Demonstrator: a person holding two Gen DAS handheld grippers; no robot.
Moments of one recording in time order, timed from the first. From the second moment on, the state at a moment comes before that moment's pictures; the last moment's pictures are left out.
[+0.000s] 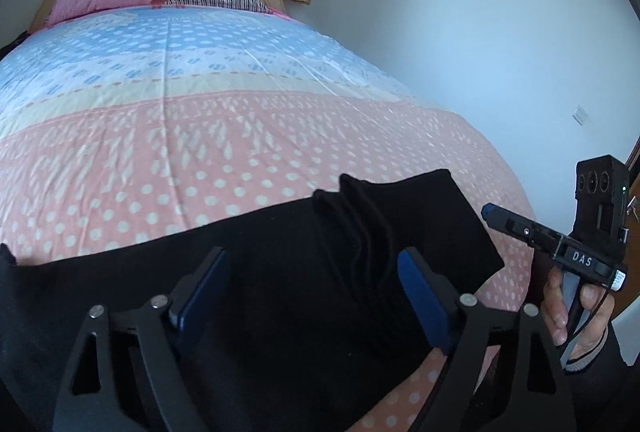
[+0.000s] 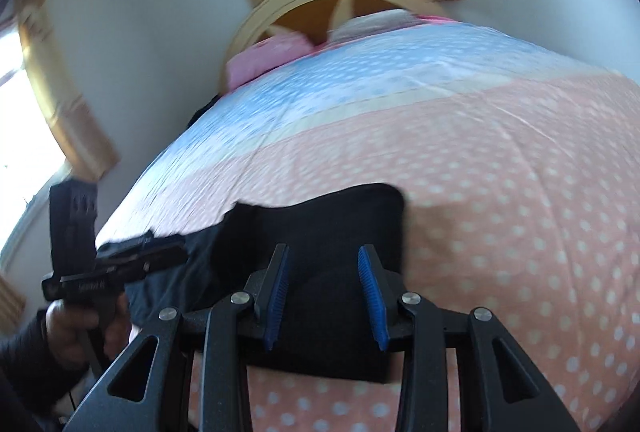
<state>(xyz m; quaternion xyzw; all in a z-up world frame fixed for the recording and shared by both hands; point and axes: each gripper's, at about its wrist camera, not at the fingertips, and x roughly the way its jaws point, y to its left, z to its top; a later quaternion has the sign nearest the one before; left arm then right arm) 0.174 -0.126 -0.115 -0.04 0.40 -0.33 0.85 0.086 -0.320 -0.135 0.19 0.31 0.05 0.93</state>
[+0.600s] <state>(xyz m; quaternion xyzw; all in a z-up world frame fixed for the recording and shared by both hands) 0.172 -0.169 -0.126 -0.04 0.43 -0.31 0.85 0.083 -0.324 -0.138 0.19 0.30 0.01 0.94</state>
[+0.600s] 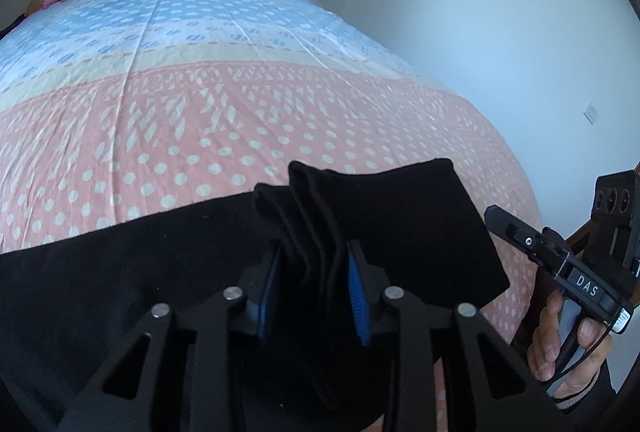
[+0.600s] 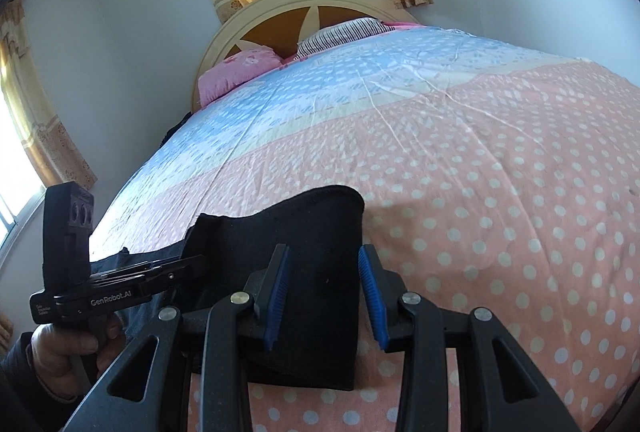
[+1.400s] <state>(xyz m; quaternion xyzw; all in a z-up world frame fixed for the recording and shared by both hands) 0.171 -0.059 -0.082 -0.16 0.41 -0.29 0.85 0.080 -0.314 -0.136 0.17 0.28 0.02 0.94</state>
